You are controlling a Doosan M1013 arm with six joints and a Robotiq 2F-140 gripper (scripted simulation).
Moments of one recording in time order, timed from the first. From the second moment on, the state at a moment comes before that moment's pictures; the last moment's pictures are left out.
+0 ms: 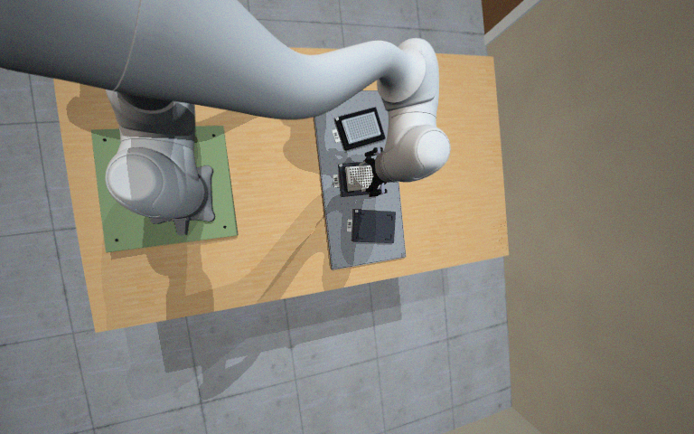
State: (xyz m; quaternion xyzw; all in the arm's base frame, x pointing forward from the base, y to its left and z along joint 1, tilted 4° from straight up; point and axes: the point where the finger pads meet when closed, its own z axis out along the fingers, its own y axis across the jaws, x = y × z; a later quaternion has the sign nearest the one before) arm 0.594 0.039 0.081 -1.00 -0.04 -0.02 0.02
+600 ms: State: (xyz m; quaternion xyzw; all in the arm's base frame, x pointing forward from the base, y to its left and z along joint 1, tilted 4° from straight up) arm 0.595 0.039 0.079 -1.00 -0.04 -0.02 0.02
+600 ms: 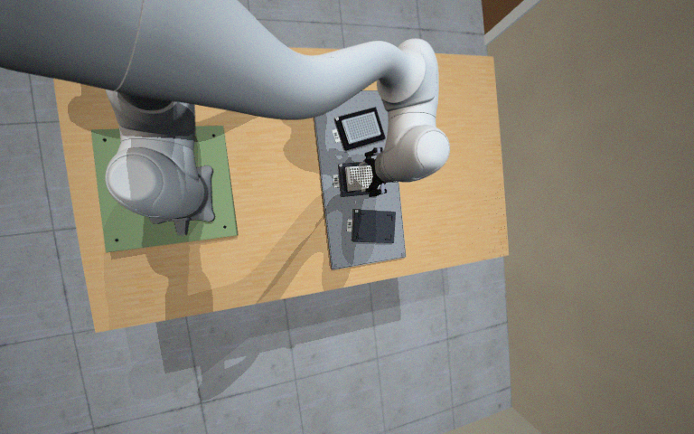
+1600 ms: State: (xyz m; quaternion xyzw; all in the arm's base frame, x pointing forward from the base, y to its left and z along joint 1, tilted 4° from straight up) arm 0.595 0.040 0.076 -1.00 -0.04 -0.02 0.02
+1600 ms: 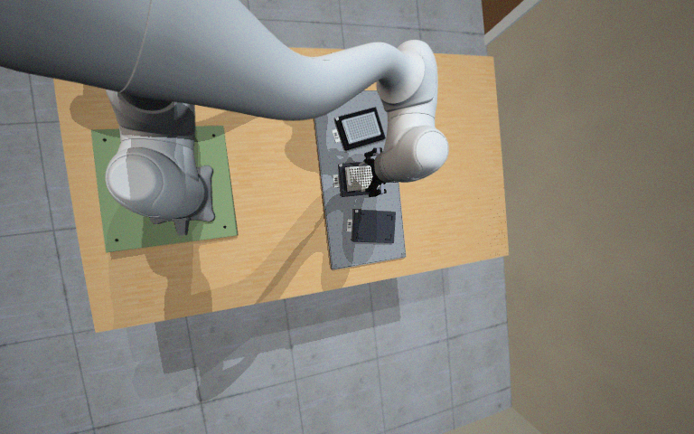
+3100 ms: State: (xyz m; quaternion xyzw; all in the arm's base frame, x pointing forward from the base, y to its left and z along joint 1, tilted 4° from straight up) arm 0.595 0.040 0.071 -1.00 -0.04 -0.02 0.02
